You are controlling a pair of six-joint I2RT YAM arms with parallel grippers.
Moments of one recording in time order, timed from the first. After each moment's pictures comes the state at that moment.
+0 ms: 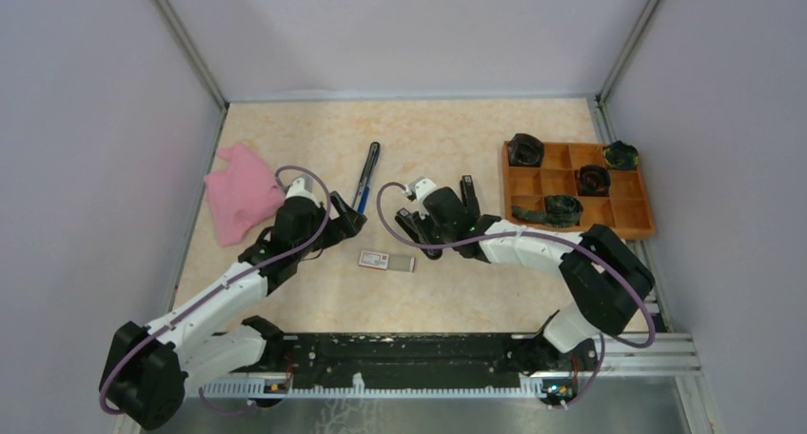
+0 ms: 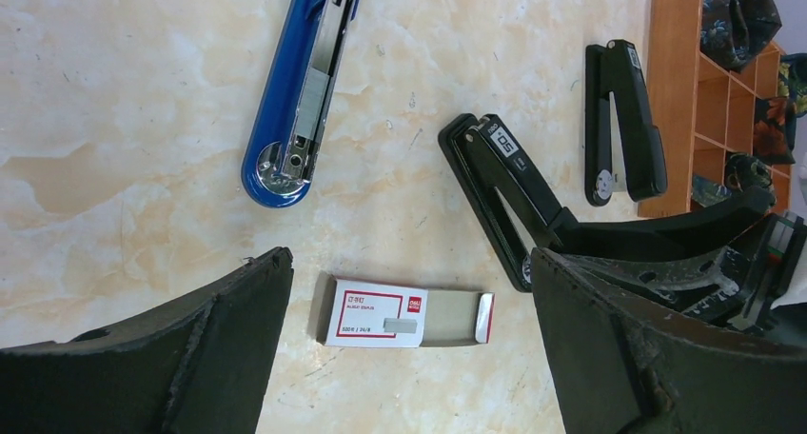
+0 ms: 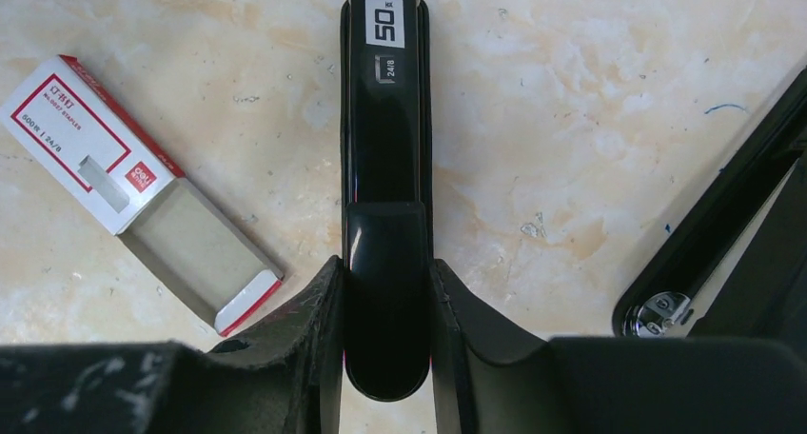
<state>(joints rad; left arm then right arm) -0.54 0.98 0.51 -0.05 -0.12 -0.80 0.81 1.50 0.80 -0.06 0.10 0.07</state>
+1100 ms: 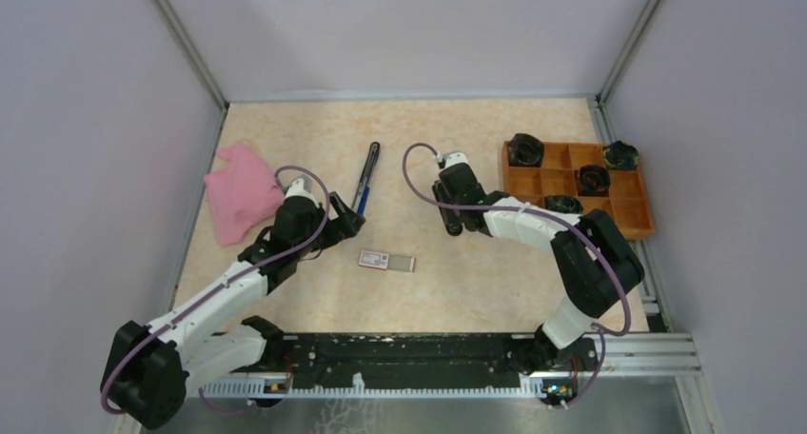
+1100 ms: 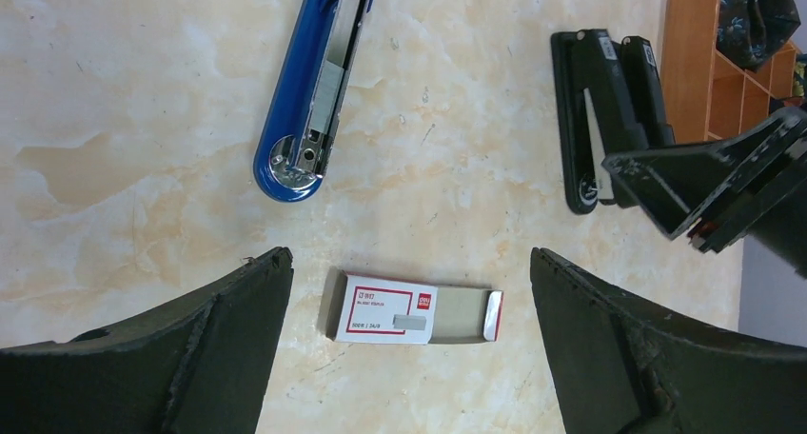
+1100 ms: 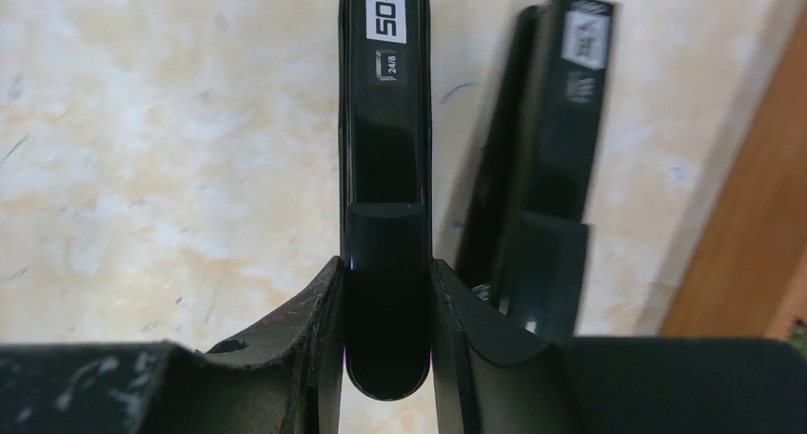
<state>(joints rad) -0.52 0.99 0.51 -0.07 -0.11 -0.80 0.64 1.61 0.91 -0.14 0.25 0.21</state>
